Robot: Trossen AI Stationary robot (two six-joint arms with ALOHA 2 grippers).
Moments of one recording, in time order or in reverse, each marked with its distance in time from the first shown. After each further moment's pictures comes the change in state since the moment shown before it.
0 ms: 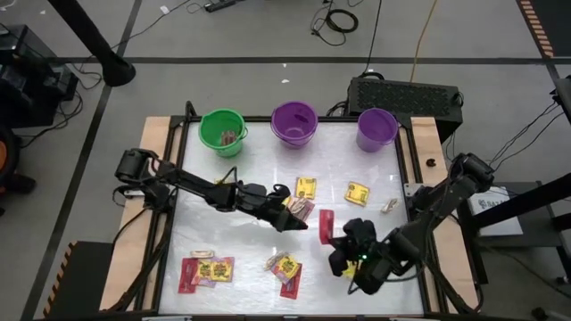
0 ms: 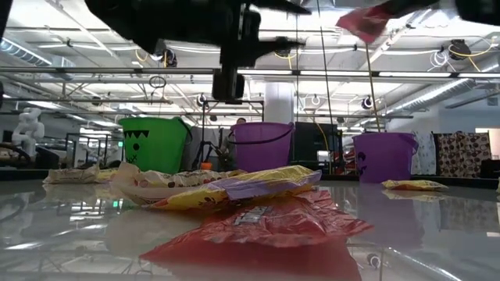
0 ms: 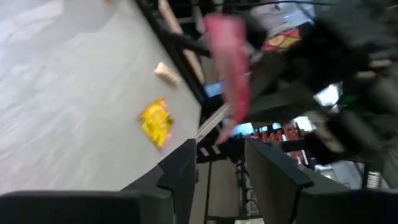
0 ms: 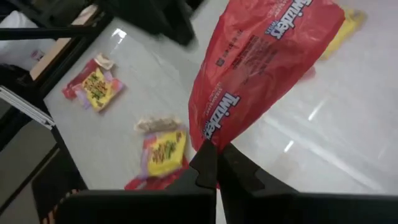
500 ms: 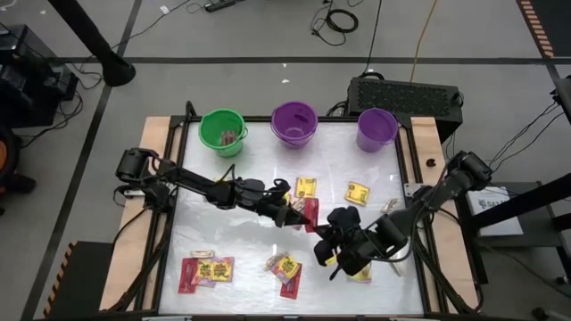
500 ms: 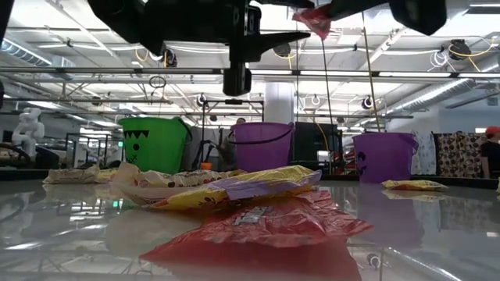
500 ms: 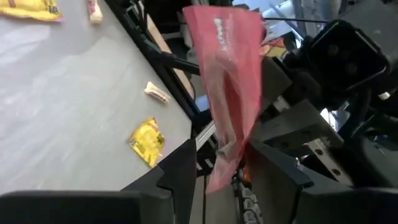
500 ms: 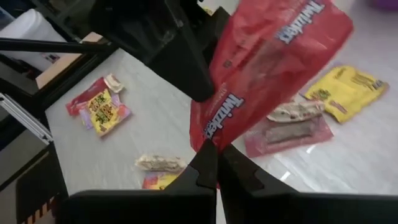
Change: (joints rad) left arm 0.019 0.003 0.001 0.081 0.003 0.037; right arm -0.140 0.000 0.000 0.183 -0.007 -0.333
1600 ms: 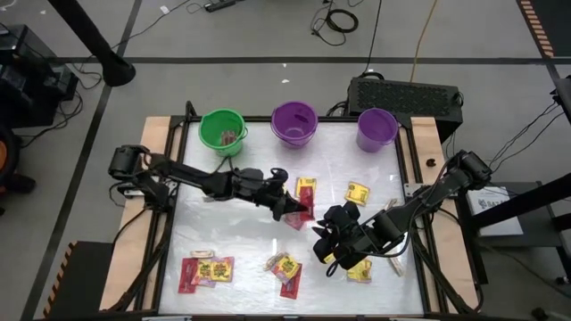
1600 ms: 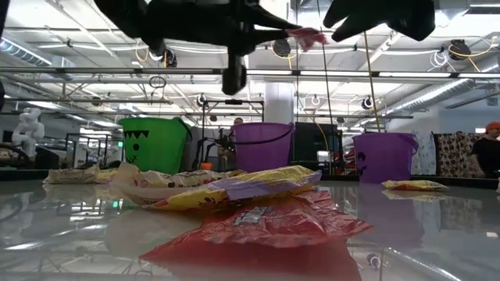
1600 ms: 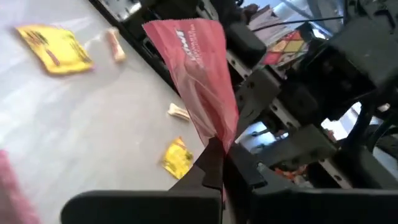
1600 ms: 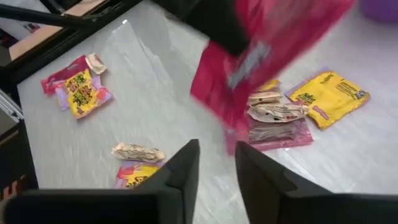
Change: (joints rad) left arm 0.068 -0.081 -0.001 -0.135 0.004 0.197; right arm -0.039 -0.001 0.001 -0.048 -0.057 -0.107
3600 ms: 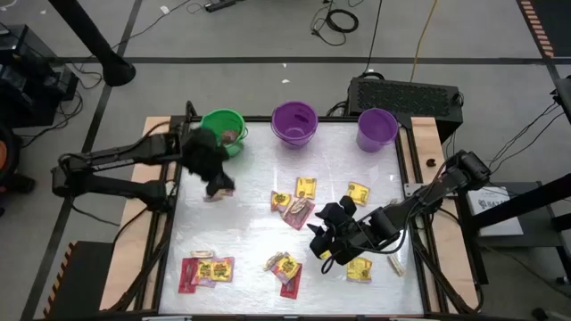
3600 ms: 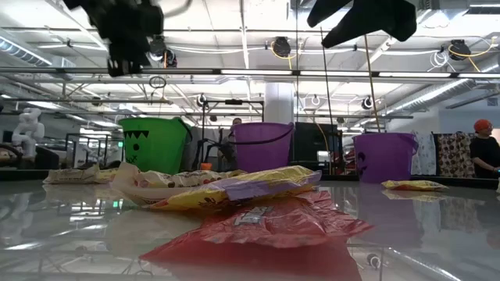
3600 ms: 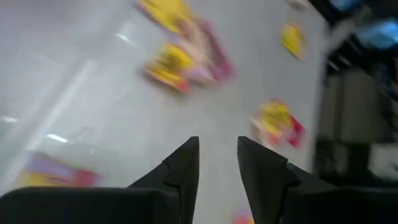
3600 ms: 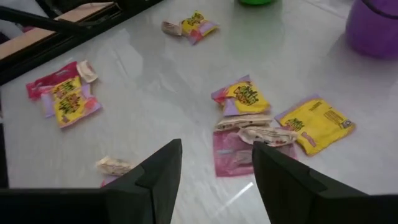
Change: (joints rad) left arm 0.359 -0.654 0.000 -1.340 0.271 0.525; right arm -0.035 0.011 0.000 0.042 0.045 -0.120
